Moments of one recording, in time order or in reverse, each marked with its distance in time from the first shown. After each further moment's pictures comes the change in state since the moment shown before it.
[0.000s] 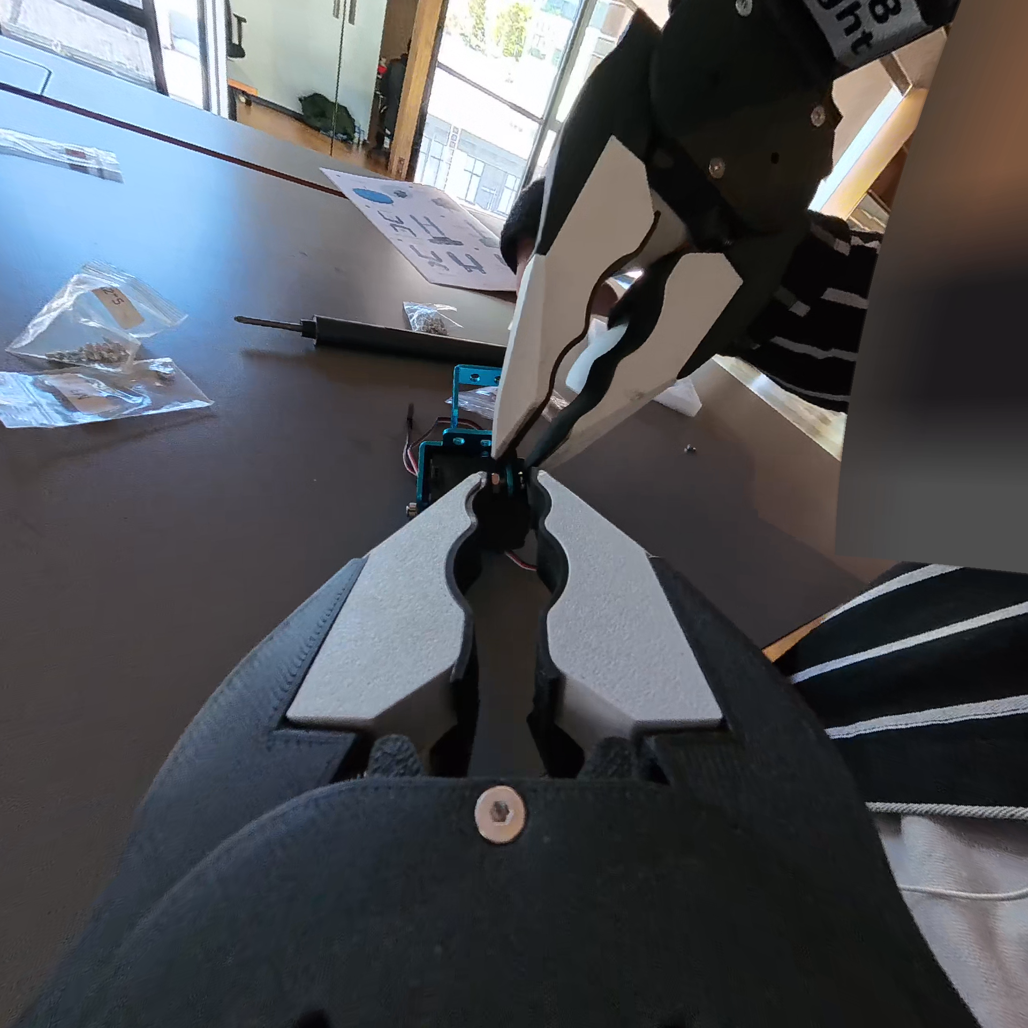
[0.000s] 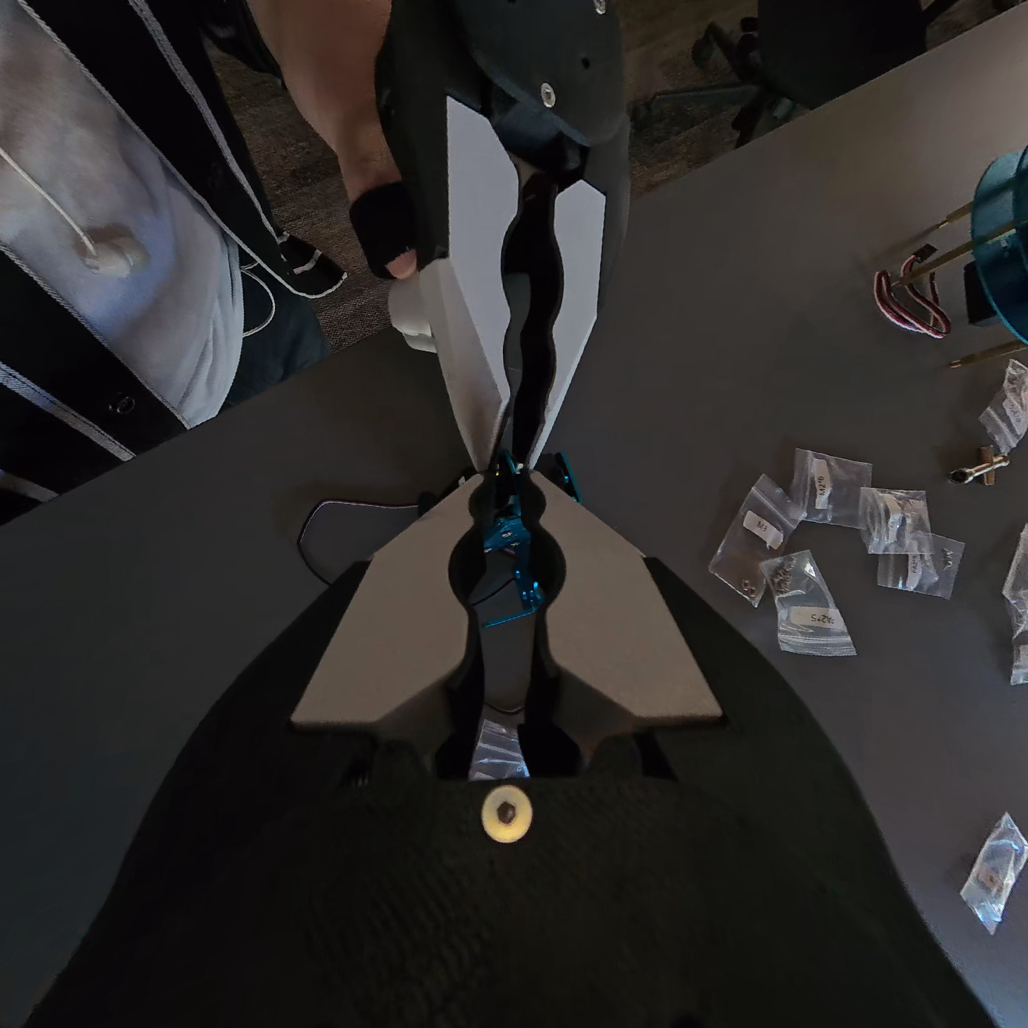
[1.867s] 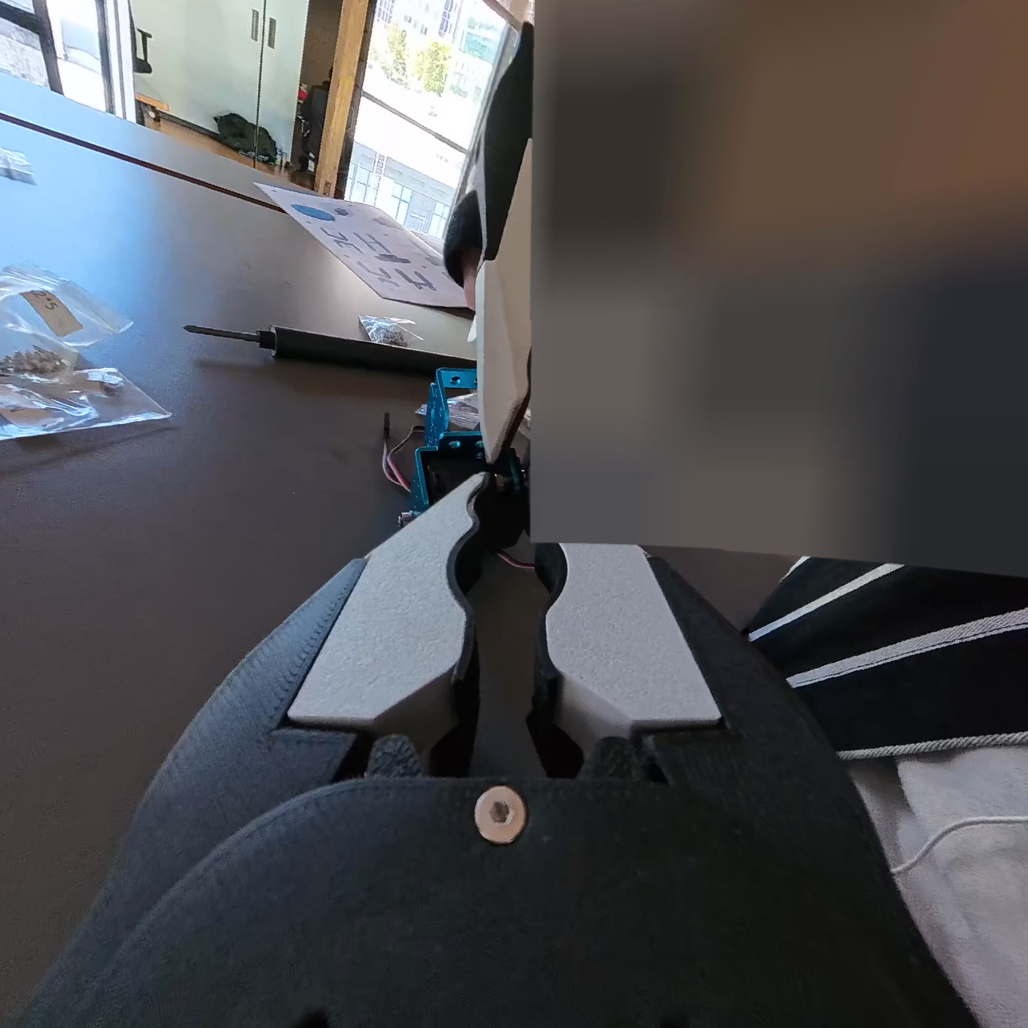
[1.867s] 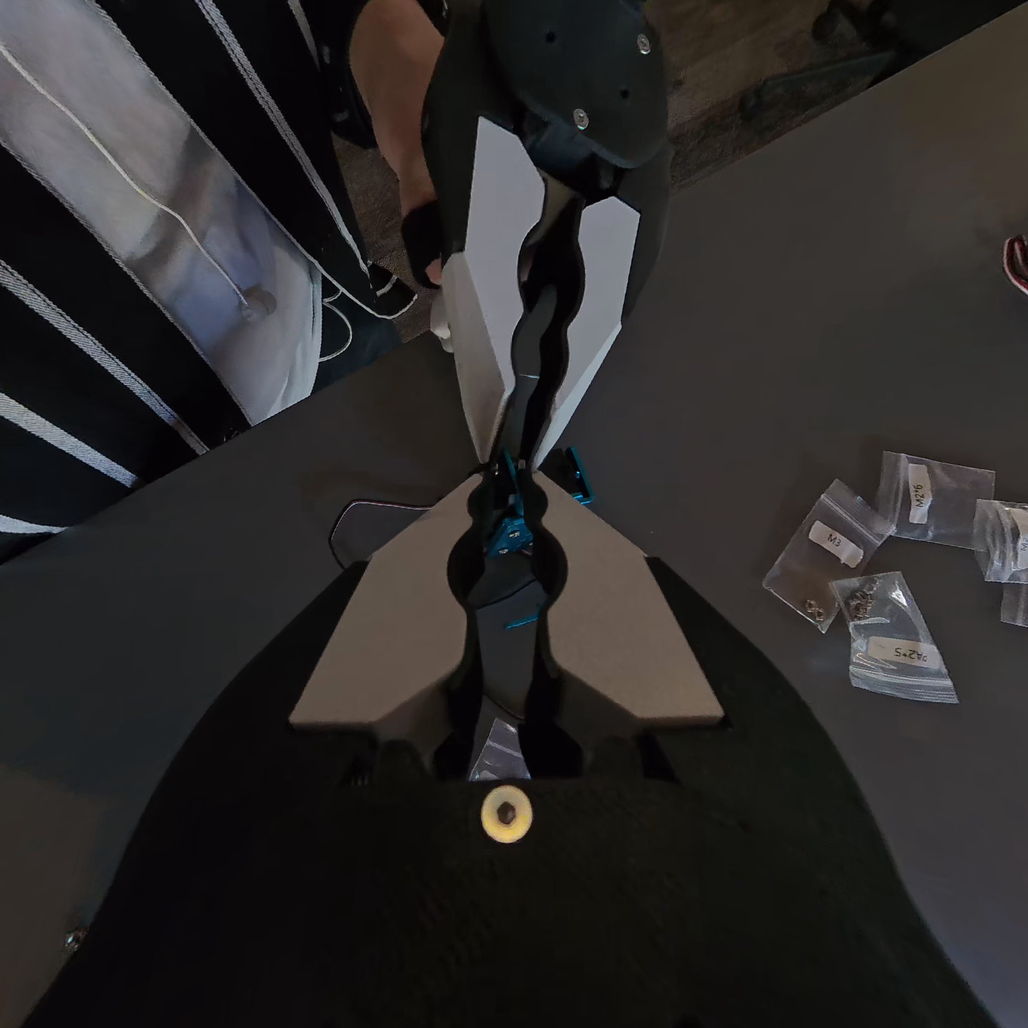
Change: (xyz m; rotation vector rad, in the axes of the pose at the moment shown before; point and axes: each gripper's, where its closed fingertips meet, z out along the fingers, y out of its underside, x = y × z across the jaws) left arm 0.002 0.000 -0.001 0.043 0.135 -0.017; right arm -0.004 0.002 -0.001 0.027 -0.194 0.082
